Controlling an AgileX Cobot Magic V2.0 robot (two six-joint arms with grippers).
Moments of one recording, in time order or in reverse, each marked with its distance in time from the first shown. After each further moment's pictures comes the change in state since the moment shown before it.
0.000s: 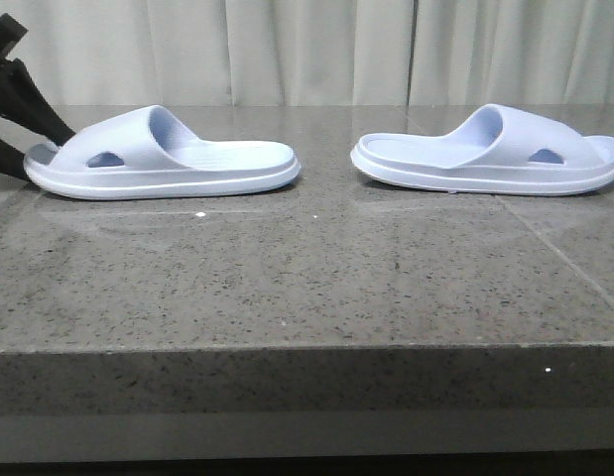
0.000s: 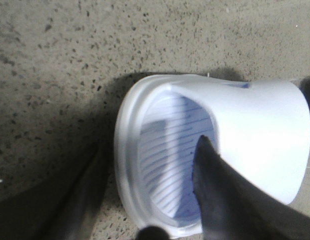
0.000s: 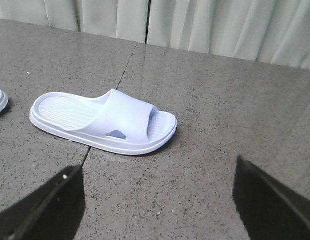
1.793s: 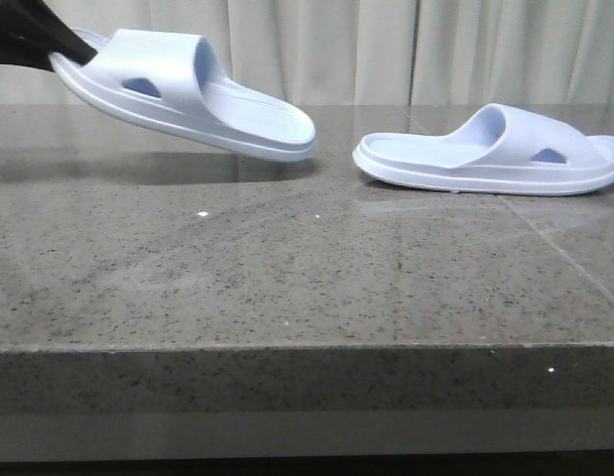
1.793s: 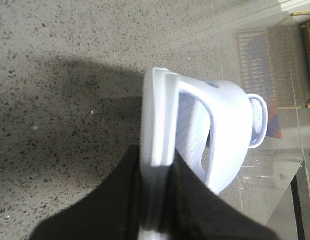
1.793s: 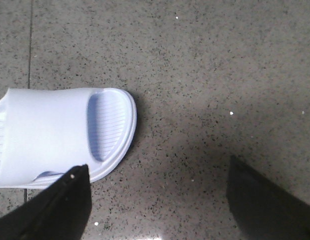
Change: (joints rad) left arm -0.023 -0.065 -0.078 -0.201 0.054 0.009; right arm -0.255 0.967 -0.666 0.163 0.297 0.047
